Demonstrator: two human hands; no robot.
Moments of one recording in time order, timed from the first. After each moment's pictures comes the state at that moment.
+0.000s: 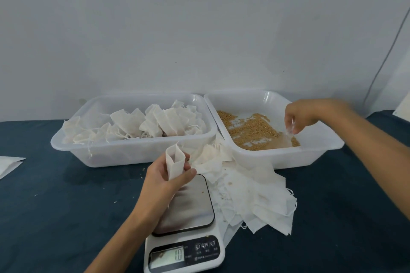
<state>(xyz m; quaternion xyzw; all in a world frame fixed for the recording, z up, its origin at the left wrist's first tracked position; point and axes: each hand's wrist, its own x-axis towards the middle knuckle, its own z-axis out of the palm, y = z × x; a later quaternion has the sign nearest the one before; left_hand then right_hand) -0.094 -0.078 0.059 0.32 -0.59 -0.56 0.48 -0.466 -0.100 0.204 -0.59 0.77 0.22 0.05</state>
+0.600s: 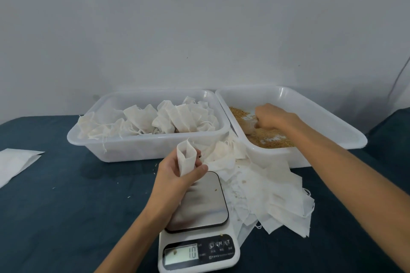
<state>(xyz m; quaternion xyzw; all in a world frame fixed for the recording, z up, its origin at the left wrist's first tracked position) -0.092 -0.080 0.058 0.32 -0.59 -0.56 0.48 -0.409 -0.182 0.130 -0.63 0.78 0.05 -0.01</state>
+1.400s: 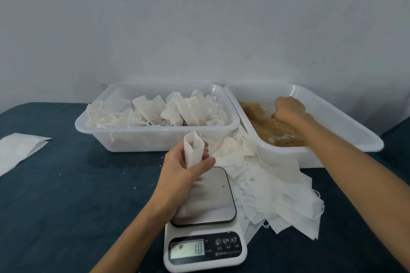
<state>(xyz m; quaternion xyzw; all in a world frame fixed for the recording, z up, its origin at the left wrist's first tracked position) -0.090 -0.084 0.059 0.33 -0.58 -0.56 0.49 -0.433 -0.202 0.116 -0.52 0.85 -0.03 -0.07</state>
